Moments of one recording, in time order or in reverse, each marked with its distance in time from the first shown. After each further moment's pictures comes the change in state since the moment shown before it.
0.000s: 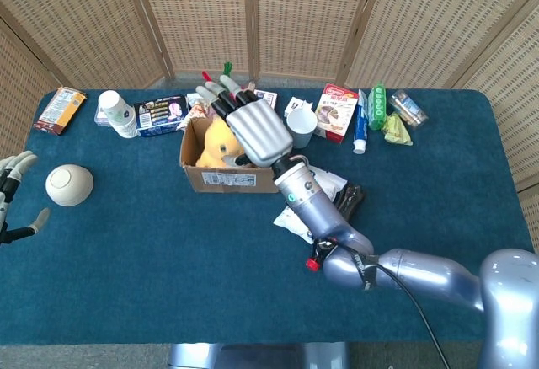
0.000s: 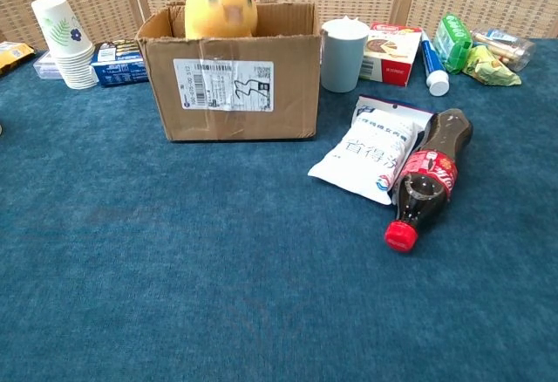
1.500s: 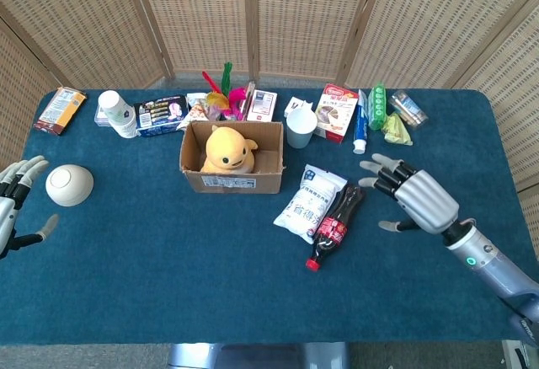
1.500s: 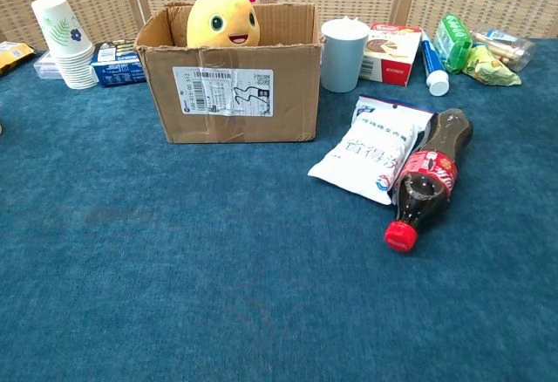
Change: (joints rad) left arm 0.014 0.007 0.010 -0.038 0.064 0.032 0.021; right arm -0.548 0.347 -0.535 0.307 -0.806 0.415 0.819
